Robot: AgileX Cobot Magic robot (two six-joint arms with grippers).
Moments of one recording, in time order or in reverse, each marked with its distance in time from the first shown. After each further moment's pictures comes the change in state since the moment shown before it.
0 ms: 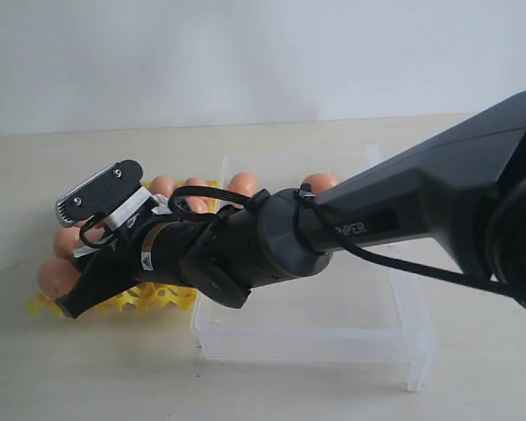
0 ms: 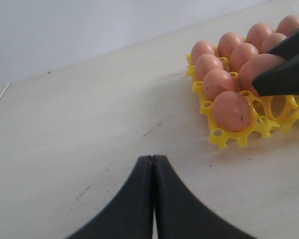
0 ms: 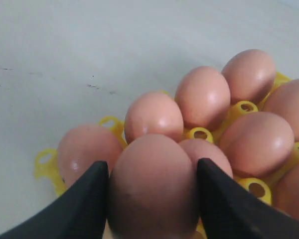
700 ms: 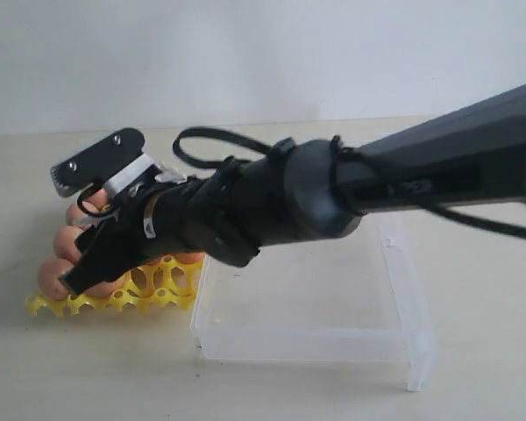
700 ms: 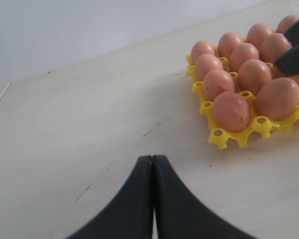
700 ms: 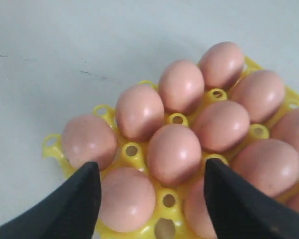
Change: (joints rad) left arm 0.000 0.000 0.000 0.000 0.000 0.000; right arm 0.000 -0.144 0.000 -0.003 0.263 0.011
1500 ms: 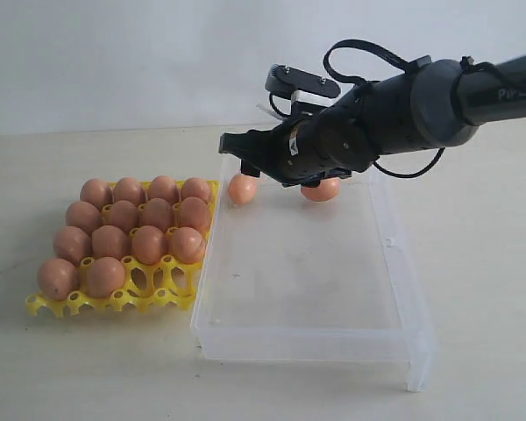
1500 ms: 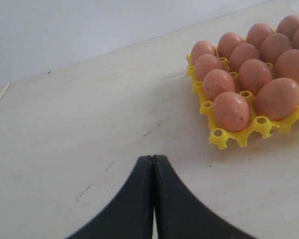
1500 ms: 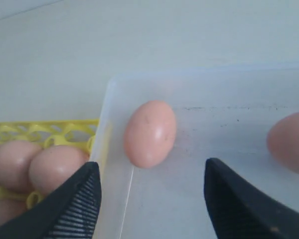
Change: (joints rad) left arm 0.000 0.000 0.000 0.000 0.000 0.000; right arm -0.367 -0.019 0.000 -0.152 0.156 0.739
